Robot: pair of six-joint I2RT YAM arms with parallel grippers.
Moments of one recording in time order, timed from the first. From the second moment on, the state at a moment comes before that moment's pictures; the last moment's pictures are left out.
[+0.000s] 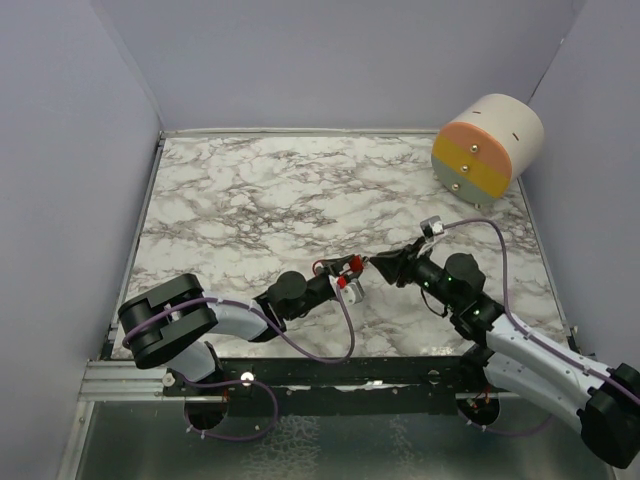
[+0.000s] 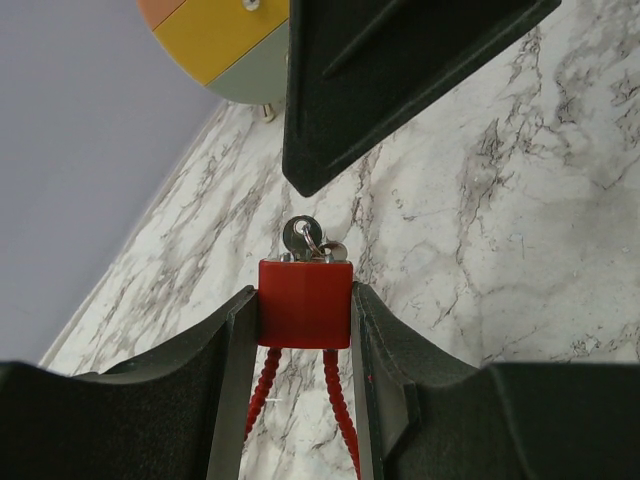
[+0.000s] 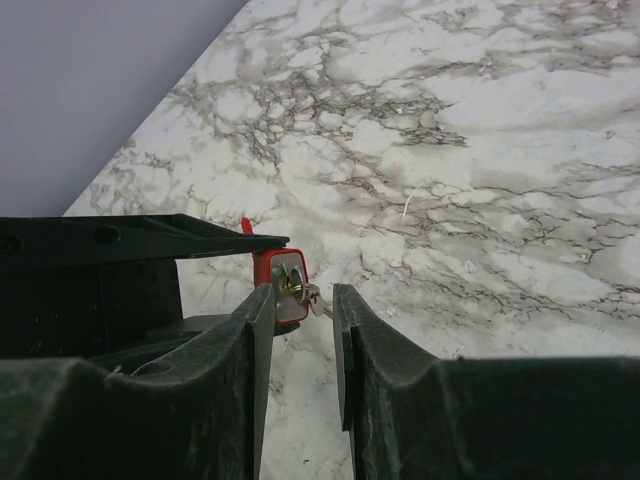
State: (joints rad) left arm -1.05 1.50 0.39 1.11 -0.02 0.56; right arm 0.65 0.77 0.30 0.39 -0.11 0.42
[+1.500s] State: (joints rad) left arm -1.05 1.43 0.40 1.10 -0.02 0.44; right arm 0.65 0.89 0.34 0.52 -0.16 0.52
